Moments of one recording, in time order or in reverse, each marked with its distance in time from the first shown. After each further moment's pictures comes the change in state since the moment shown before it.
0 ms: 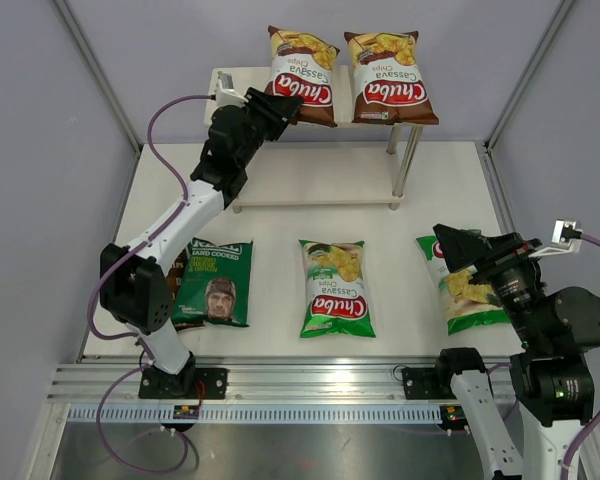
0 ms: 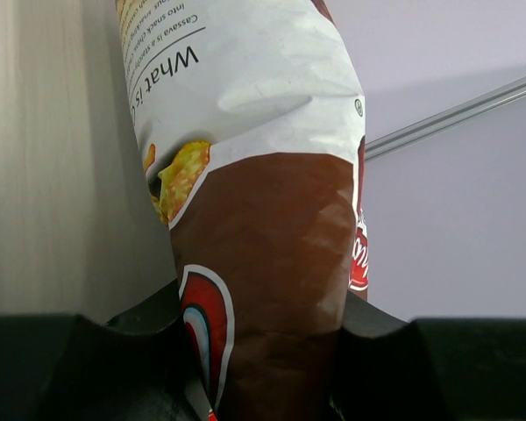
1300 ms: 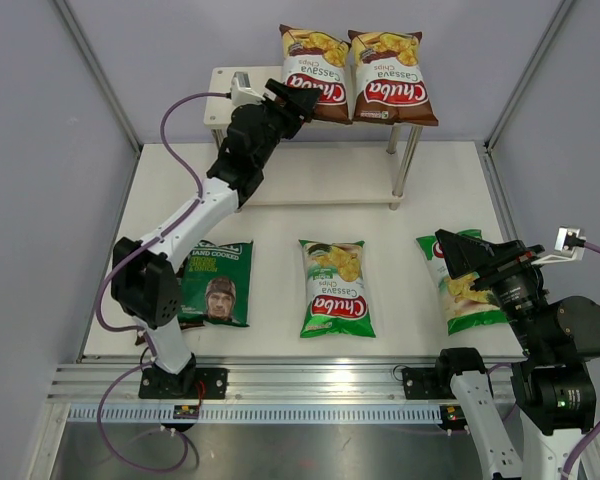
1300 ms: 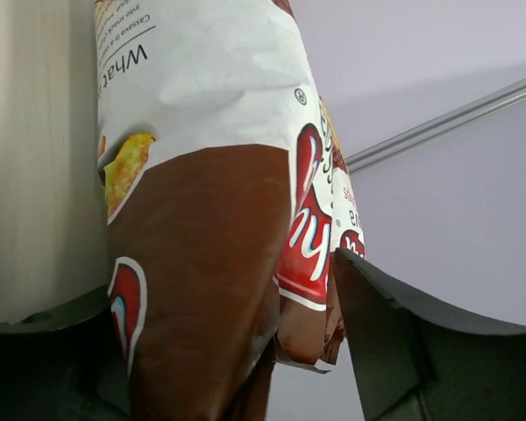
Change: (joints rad) left arm -0.071 0.077 0.087 0.003 -0.114 0.025; right arm 0.000 -0.036 0.000 -0.021 0.008 0.001
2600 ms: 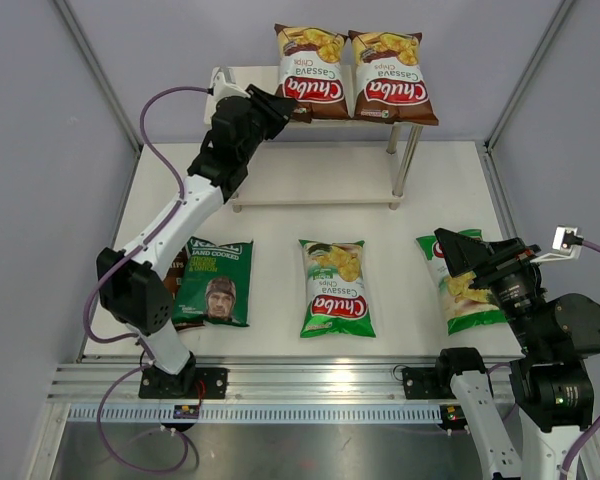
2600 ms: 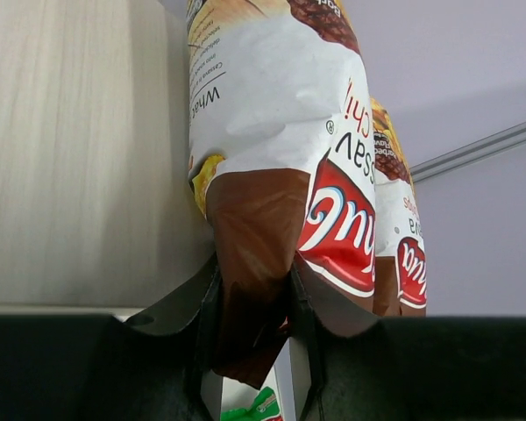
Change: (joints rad) left arm 0.045 -0.092 0.015 -0.232 -0.039 0.112; right arm 0.000 0.000 -0.016 0.008 -0.004 0.042
